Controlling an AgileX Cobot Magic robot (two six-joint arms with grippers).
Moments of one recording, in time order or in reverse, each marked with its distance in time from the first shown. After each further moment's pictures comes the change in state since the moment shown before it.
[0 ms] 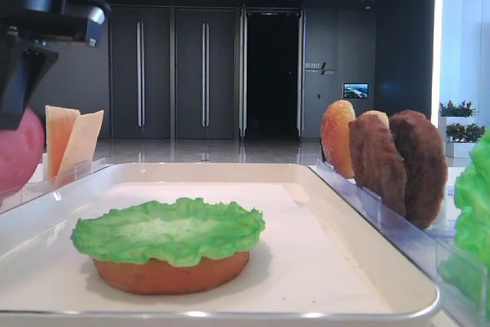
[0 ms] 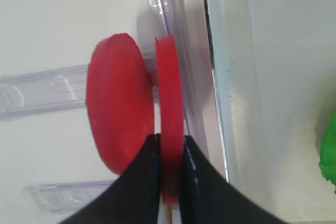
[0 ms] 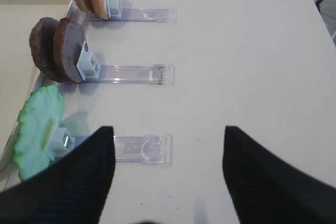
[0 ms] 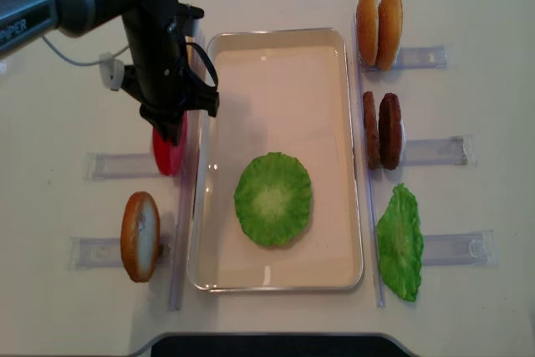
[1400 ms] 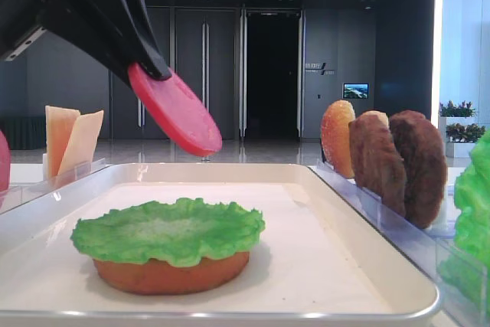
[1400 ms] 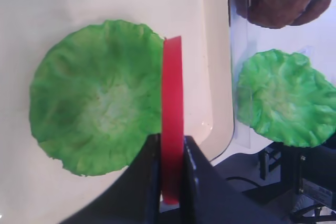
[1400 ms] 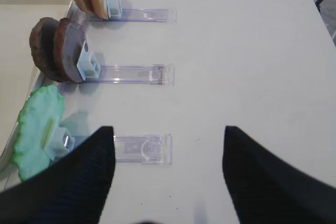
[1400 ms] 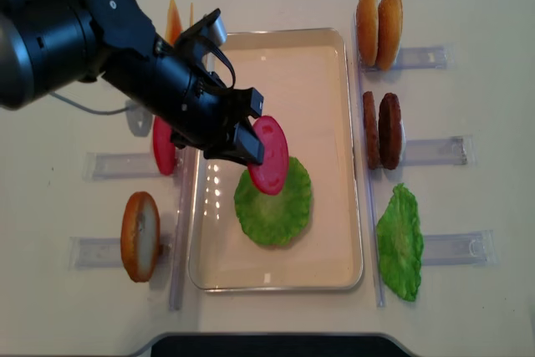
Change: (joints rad) left arm 0.000 -0.207 0.327 -0.880 -0.372 0.475; right arm 0.000 0.000 0.000 0.000 0.000 0.000
